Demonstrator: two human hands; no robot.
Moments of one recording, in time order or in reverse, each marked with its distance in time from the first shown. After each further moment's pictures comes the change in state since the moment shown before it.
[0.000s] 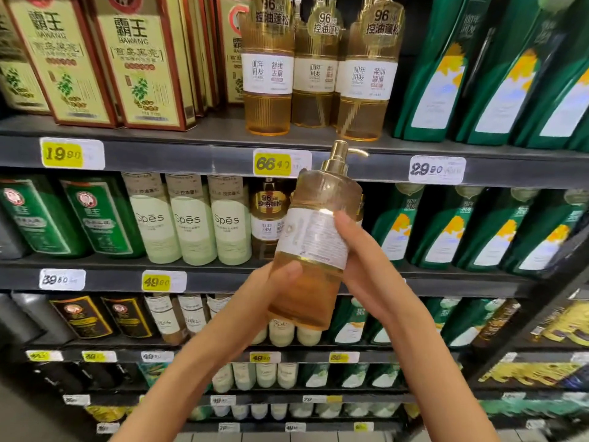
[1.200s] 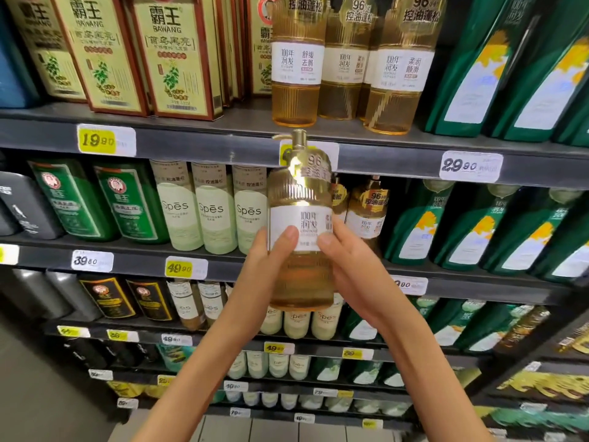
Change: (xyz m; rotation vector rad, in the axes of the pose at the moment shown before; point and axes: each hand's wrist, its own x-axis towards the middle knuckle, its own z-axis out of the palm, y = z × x) left_hand 0.002 0.002 -0.008 0.062 0.336 0.161; right_hand 0.009 0.030 0.016 -0.105 -0.083 0.029
